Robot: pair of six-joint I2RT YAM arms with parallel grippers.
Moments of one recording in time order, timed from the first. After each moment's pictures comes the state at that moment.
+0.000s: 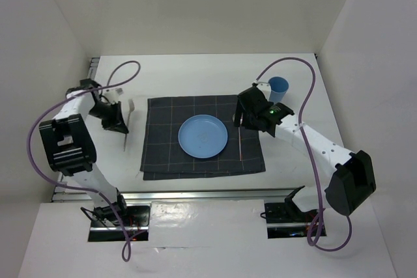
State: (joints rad) left arm 0.37 1.77 1.28 -0.95 0.45 0.20; right arm 0.60 1.35 1.10 -0.69 0.39 0.65
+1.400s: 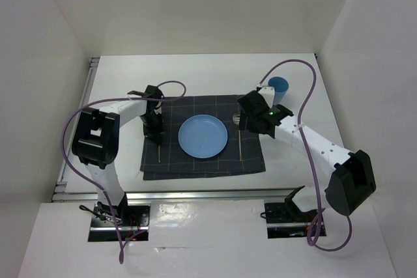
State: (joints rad) left arm -0.23 1.86 1.21 -0.83 0.08 -0.41; right arm 0.60 1.34 1.07 -0.75 0.49 0.68
